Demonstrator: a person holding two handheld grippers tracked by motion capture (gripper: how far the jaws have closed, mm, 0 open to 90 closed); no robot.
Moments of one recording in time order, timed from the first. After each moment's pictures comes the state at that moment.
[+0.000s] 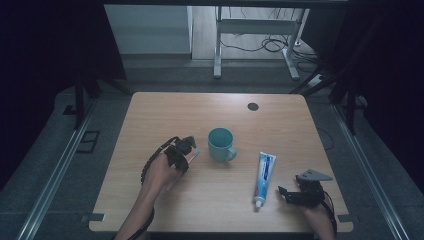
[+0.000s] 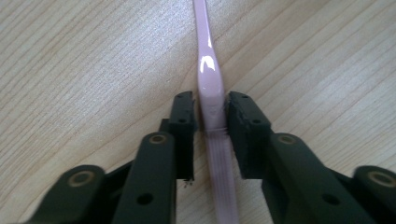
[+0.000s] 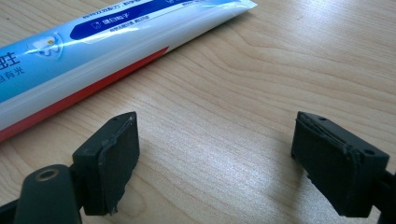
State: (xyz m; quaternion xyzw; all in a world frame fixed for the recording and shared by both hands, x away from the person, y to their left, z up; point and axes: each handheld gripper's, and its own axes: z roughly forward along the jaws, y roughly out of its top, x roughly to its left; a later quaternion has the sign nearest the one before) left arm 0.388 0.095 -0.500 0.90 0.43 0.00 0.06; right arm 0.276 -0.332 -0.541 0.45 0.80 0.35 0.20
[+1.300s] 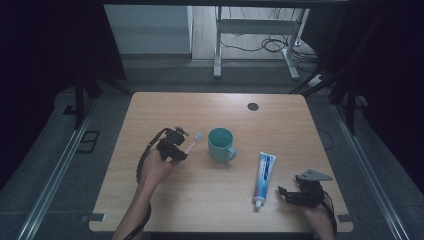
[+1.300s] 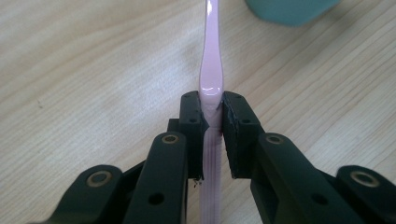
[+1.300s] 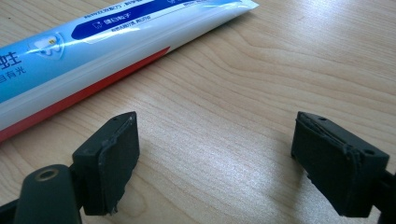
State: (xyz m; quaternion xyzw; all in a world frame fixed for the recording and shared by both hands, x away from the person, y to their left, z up) left arm 0.382 0.118 -0.462 0.87 0.44 0.05 0.21; right arm 0.276 -0.332 -0.541 0.45 0.80 0.35 0.20
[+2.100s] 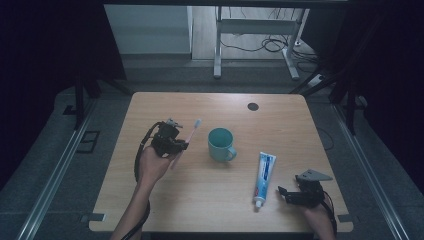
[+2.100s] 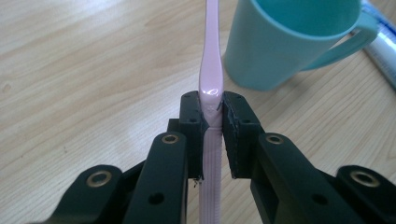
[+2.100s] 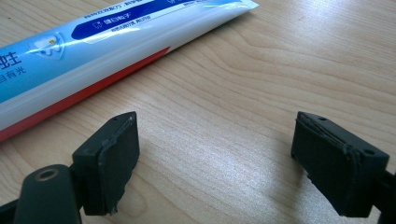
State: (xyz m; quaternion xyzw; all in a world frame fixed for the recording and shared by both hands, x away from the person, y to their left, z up) left arm 0.374 0.131 -0.434 0.84 0.43 0.09 0.32; right arm 0.276 -0.332 -0.541 0.45 0.80 0.35 0.19
